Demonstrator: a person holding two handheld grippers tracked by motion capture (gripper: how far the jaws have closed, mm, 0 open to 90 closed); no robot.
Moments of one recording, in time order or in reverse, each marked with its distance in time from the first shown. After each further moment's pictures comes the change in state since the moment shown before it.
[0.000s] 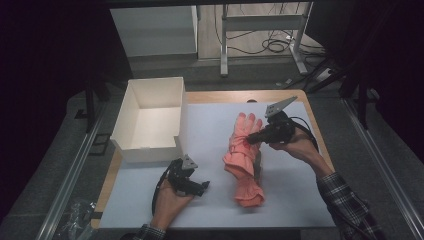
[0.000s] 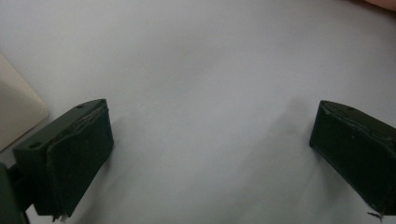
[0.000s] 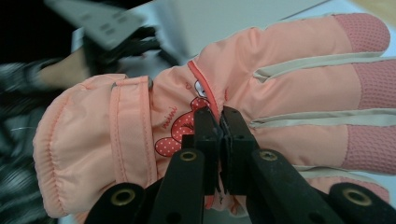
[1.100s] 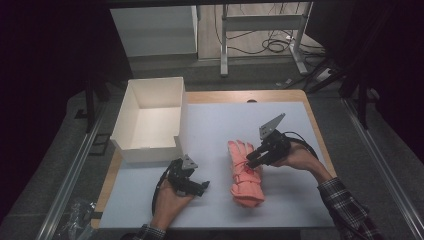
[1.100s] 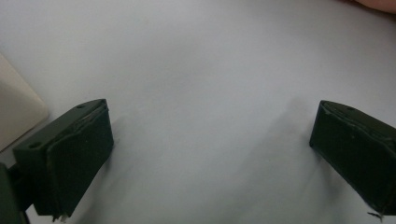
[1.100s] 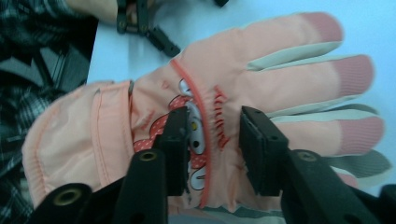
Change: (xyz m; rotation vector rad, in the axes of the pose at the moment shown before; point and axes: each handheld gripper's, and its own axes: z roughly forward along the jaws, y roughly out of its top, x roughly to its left) left arm 0.000 0.000 0.000 -0.003 -0.001 -0.002; right arm 0.001 -0.038 0.032 0.140 0.163 -0.116
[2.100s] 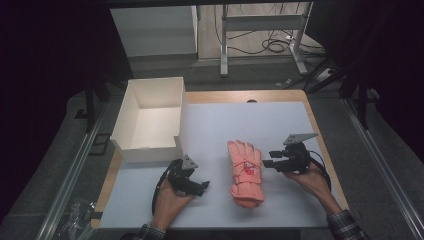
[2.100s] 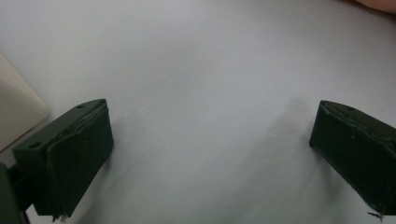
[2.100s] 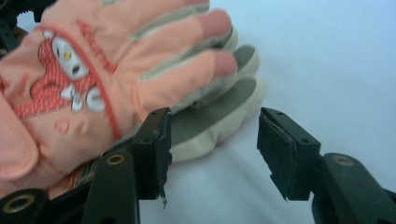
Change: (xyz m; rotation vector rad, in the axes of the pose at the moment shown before) left arm 0.000 0.000 0.000 -0.002 -0.001 -0.005; right arm 0.024 -0.076 -0.011 -0.213 -0.425 0.362
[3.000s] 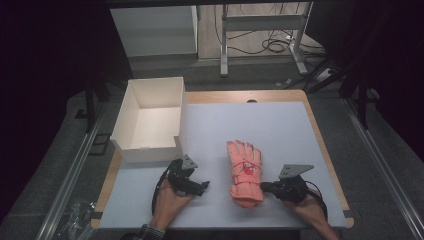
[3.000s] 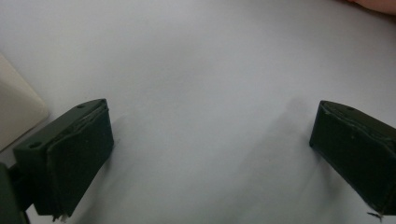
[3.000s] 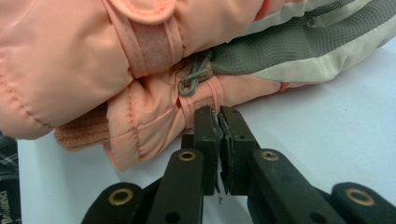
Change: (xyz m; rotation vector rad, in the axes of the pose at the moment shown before) left arm 0.000 0.000 0.000 -0.001 -0.002 -0.004; right arm 0.056 -0.059 0.007 0.002 0.058 -0.108
